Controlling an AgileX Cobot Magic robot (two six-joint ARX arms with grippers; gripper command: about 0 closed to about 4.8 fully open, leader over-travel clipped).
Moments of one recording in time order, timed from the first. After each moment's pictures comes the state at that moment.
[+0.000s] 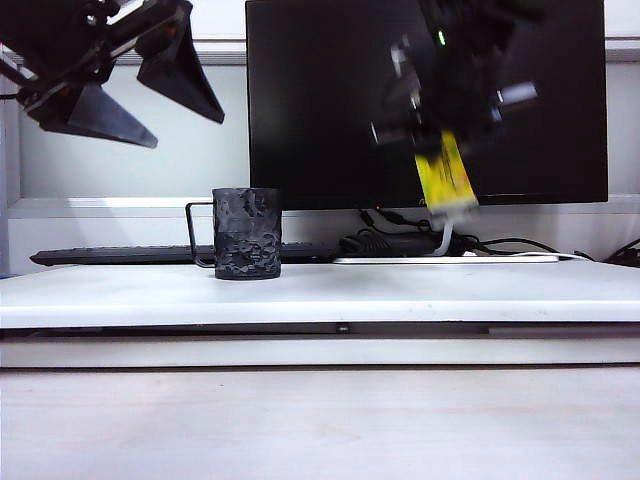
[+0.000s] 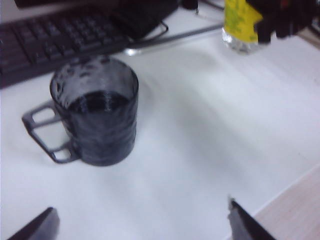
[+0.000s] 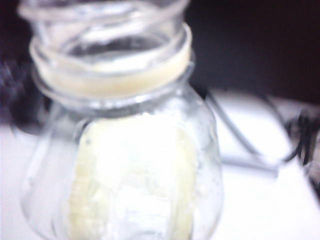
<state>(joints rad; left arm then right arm) -0.46 1.15 0.75 0.00 0.16 -0.04 0.48 1.72 1.20 0.13 0.53 -0.01</state>
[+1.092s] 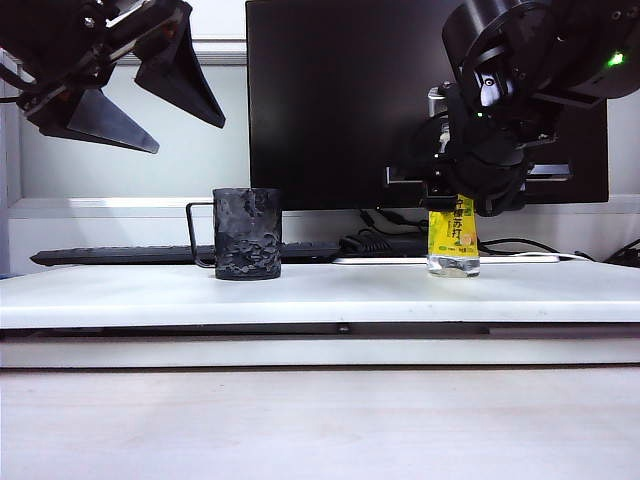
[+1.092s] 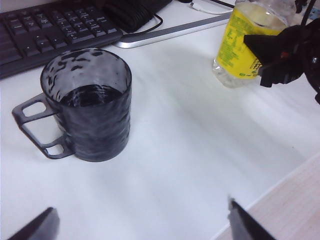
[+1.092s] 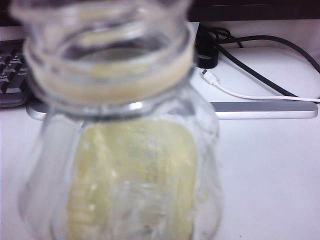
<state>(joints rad) -0.46 1.15 0.75 -0.02 0.18 -0.04 0.48 1.70 0.90 0.46 0.48 0.20</state>
